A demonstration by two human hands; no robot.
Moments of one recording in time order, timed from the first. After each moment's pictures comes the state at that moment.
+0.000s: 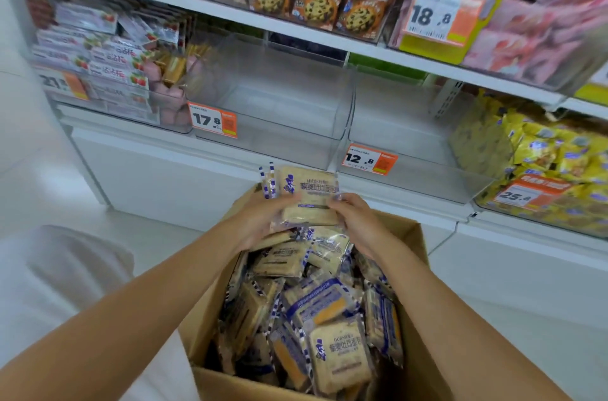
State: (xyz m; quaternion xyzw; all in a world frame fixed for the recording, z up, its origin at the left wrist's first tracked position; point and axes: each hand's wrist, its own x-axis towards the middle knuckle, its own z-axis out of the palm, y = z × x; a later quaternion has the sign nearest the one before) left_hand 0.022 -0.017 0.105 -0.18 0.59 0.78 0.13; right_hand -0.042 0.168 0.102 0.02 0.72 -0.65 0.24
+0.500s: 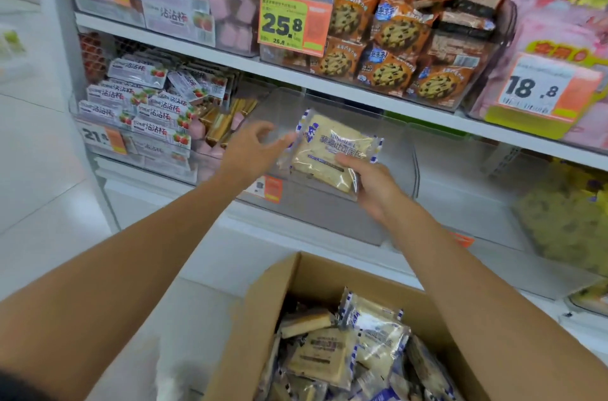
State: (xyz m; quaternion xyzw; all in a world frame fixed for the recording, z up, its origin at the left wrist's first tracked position) left_hand -0.106 -0.189 0.179 -0.15 0.84 0.47 -0.23; right_hand -0.173 0.019 0.186 -0.04 0.64 -0.74 0.20
